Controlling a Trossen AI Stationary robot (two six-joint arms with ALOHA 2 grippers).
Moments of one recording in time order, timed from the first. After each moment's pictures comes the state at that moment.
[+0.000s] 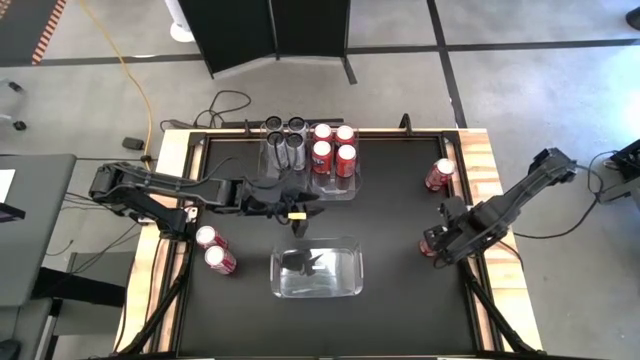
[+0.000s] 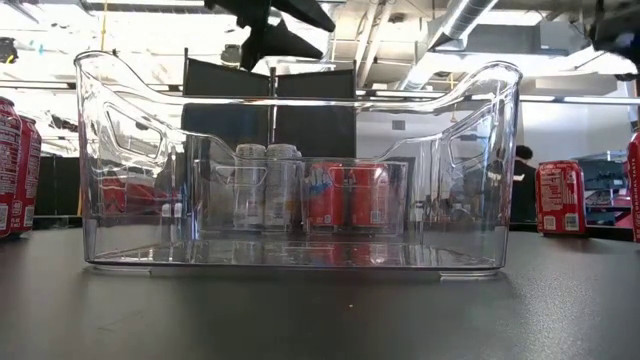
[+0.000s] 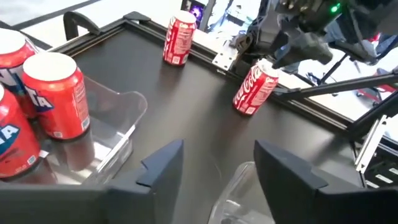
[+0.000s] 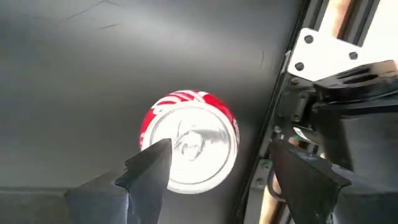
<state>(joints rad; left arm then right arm) -0.06 1.38 1.07 -0.05 -0.28 -0.43 0.62 1.07 0.97 -1.57 0.19 1.88</state>
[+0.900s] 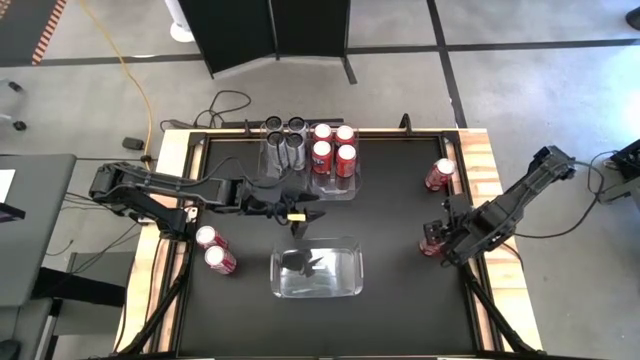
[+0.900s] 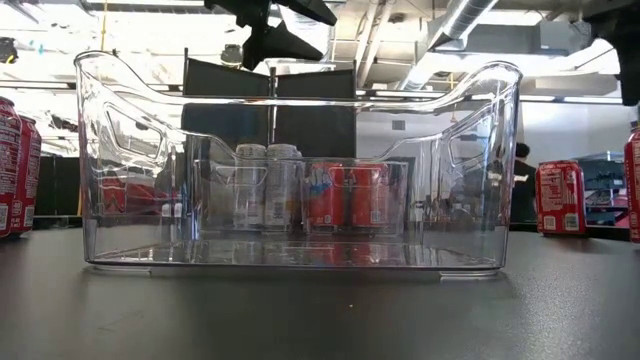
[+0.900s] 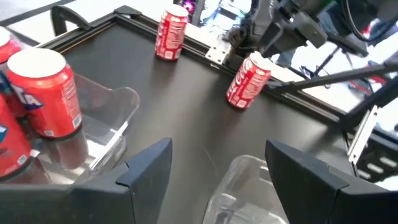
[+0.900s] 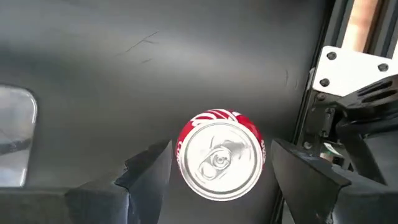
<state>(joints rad) -0.06 1.38 1.07 -0.06 -0.23 -0.42 0.67 1.04 0.97 -1.56 0.32 2.03</state>
